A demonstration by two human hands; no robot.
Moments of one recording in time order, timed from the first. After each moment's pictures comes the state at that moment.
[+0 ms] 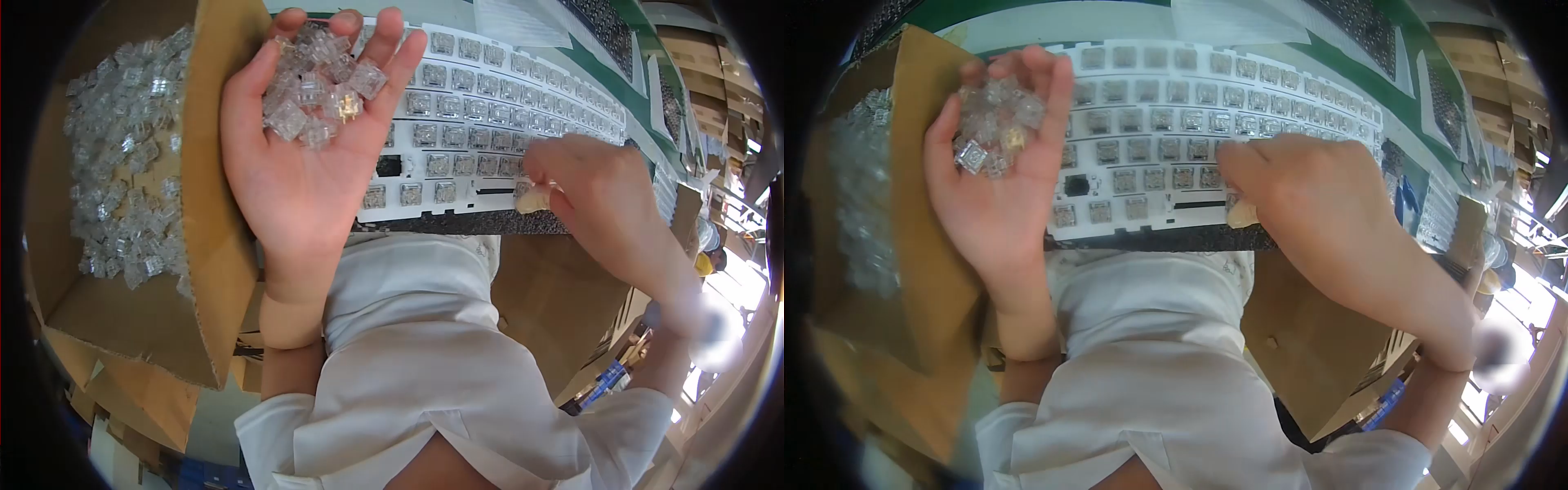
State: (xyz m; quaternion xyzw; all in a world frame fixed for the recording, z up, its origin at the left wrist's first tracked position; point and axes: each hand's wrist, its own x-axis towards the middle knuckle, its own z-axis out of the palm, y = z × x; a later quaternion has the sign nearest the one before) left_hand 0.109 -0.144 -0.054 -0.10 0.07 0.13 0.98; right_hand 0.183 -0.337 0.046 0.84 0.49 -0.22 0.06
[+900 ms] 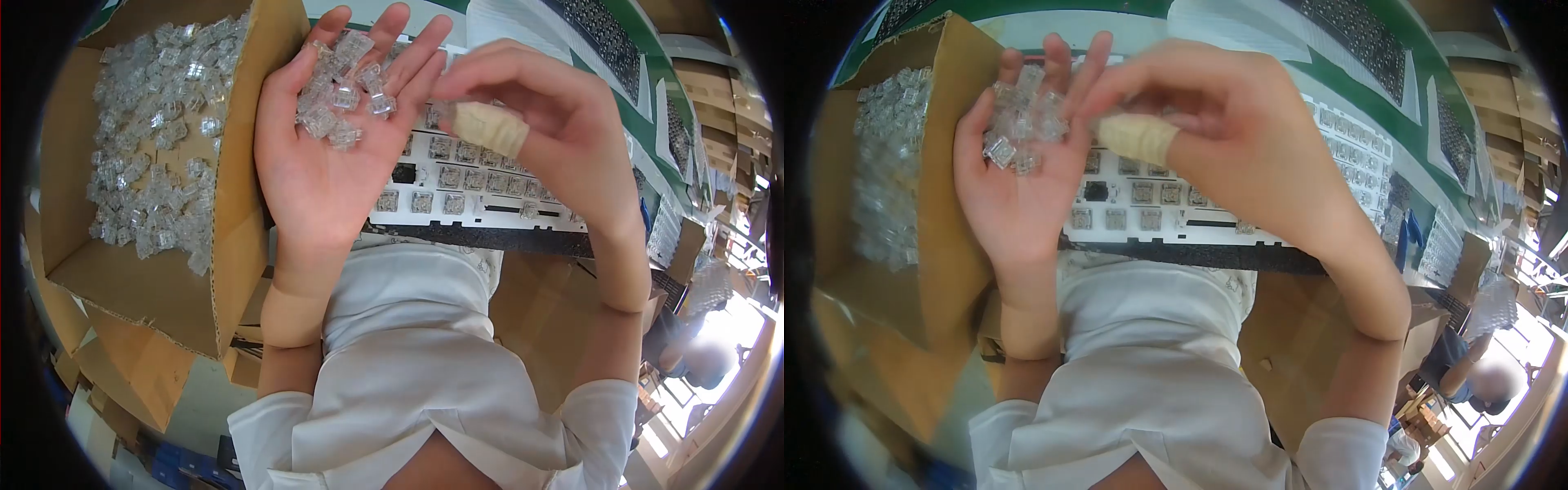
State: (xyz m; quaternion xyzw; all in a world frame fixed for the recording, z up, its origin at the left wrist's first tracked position) left_hand 0.109 -0.145 -0.057 -0.12 -0.02 0.07 0.99; right_hand 0.201 -0.288 0.006 0.69 0.34 -0.30 -0.56
